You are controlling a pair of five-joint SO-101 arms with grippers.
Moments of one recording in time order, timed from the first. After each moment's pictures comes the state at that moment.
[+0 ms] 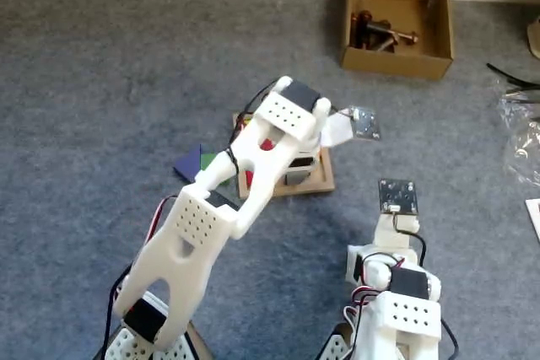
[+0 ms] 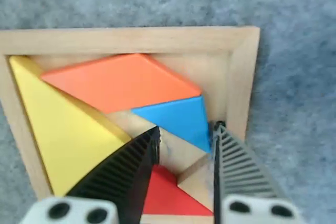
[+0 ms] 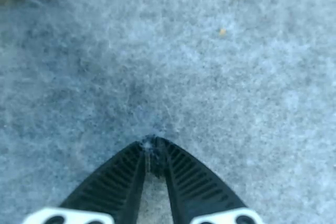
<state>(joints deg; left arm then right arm) 29.0 53.1 -50.2 94.0 -44.6 6.7 -73.8 93.0 58.2 10.2</state>
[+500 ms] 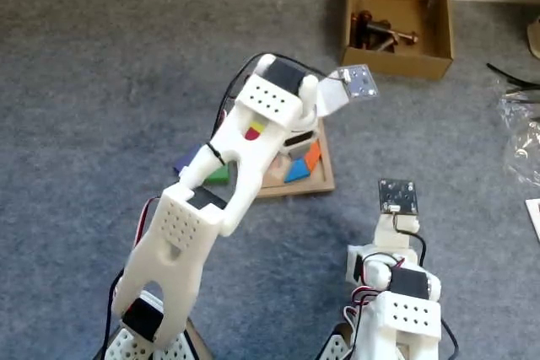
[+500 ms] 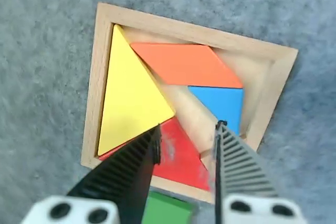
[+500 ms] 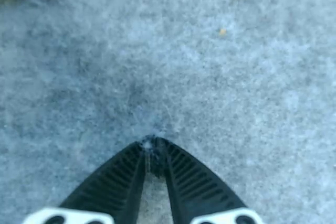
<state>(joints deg) 25.8 46.1 -52.6 94.6 -32.7 6.7 -73.8 93.0 58.2 10.2</state>
